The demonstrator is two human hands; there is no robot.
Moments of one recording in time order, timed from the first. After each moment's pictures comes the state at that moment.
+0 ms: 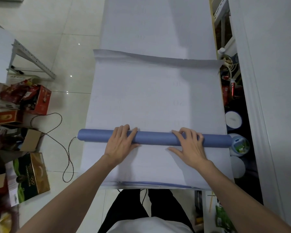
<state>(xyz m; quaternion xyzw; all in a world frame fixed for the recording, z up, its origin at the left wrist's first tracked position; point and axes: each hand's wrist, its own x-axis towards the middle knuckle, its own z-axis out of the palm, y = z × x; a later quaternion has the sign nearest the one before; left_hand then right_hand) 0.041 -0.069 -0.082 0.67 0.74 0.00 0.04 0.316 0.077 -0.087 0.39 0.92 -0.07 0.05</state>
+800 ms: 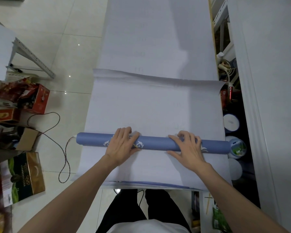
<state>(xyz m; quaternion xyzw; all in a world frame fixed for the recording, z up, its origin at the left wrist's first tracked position) 0.047 -0.072 -0.078 0.69 0.72 0.03 0.05 0.317 0.070 -0.084 0.38 0.91 -0.11 0.05</state>
